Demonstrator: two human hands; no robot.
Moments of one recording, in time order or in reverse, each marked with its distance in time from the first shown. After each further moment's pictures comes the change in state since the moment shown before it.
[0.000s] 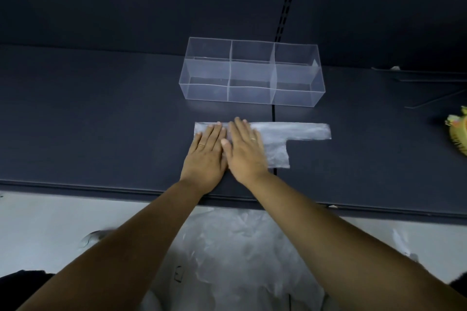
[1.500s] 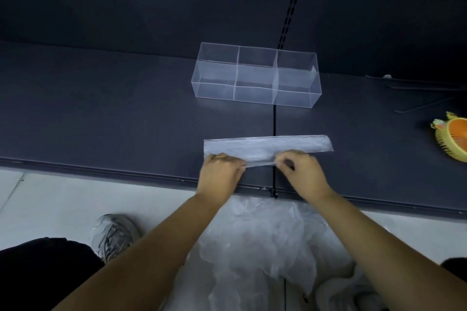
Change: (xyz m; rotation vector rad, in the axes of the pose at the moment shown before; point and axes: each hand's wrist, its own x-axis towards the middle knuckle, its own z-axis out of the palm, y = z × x) left_hand -0.057 0.051 -0.036 -0.191 0.198 0.049; right_hand -0.085 0.080 -0.057 0.241 0.149 -0.021
